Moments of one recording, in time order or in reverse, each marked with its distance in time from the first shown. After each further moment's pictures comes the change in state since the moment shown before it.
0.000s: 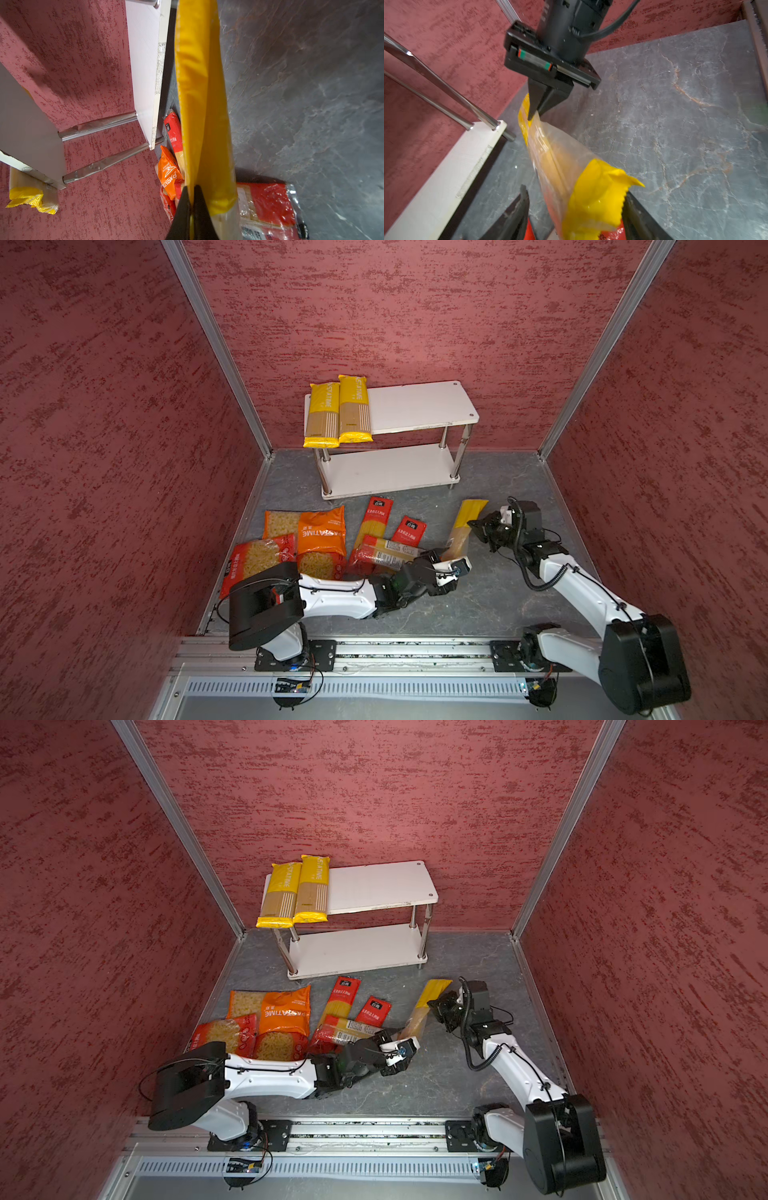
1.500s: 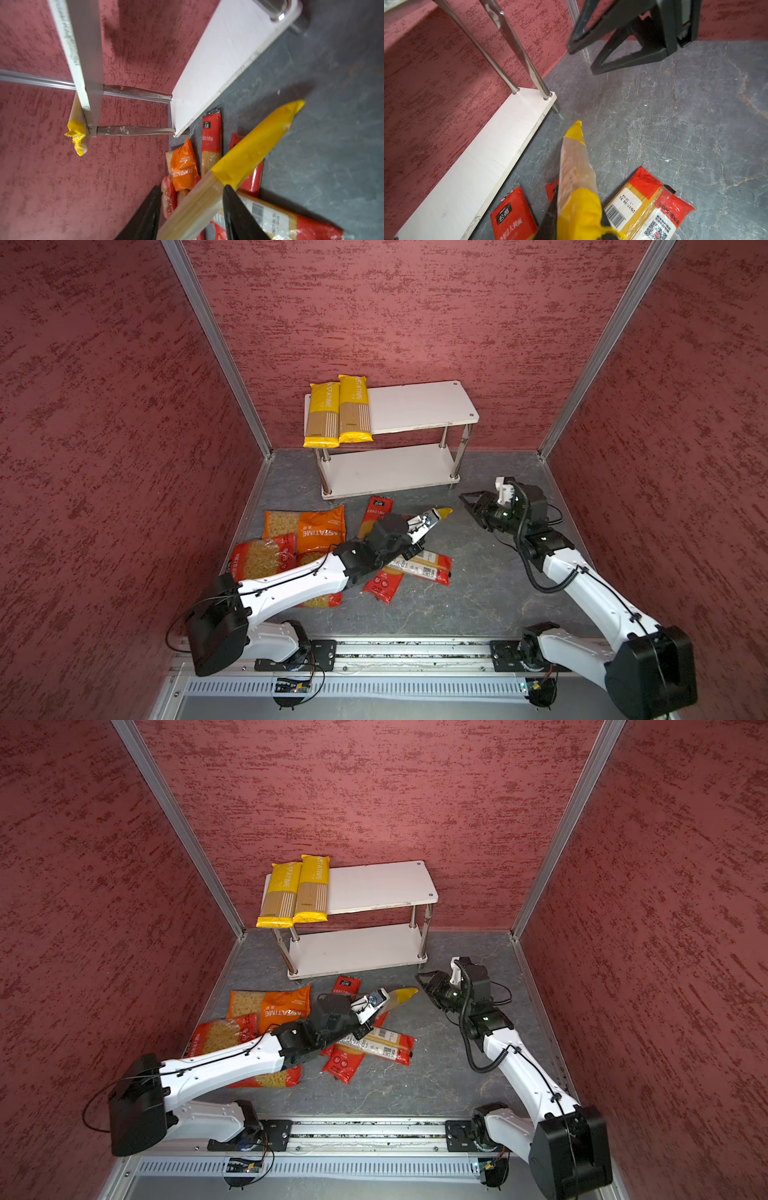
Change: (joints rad) left arm 0.324 -0.266 0.193 -0.562 0.181 -0.135; right arm 0.062 -0.048 0.161 0.039 0.022 -0.310
